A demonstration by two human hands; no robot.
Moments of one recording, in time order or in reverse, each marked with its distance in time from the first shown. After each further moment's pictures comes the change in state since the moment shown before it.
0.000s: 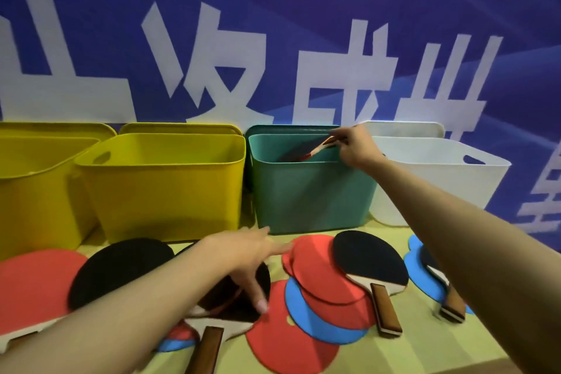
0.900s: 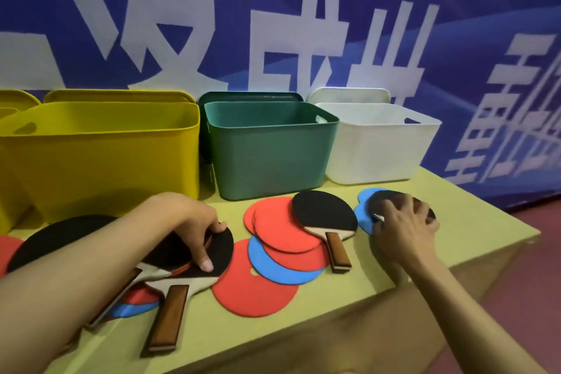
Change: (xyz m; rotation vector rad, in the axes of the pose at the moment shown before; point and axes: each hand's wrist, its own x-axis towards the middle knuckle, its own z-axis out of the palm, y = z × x) left_hand 0.004 -0.013 0.001 0.064 -0.263 -0.140; right_hand -0.258 0.122 -0.008 -0.627 0.051 0.512
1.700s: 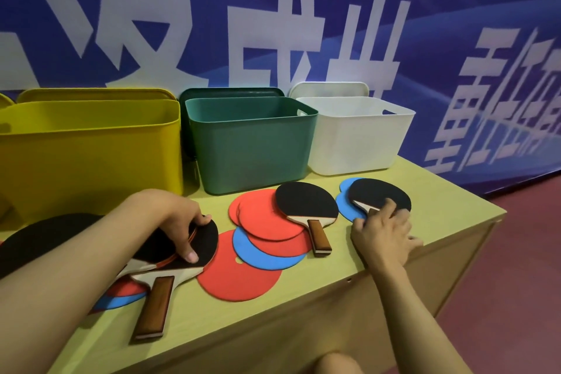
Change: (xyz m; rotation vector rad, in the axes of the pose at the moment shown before) left_hand 0.003 0.002 0.006 -0.034 0.021 -0.061; right_hand -0.031 -0.005 0.032 0.192 0.177 0.333
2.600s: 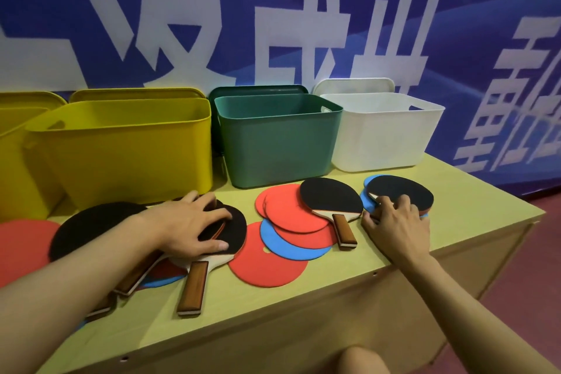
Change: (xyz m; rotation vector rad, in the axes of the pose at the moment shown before) left_hand -0.027 -0.027 0.060 0.098 0.387 0.155; right_hand 0.007 0.001 0.000 -0.210 0.000 -0.419
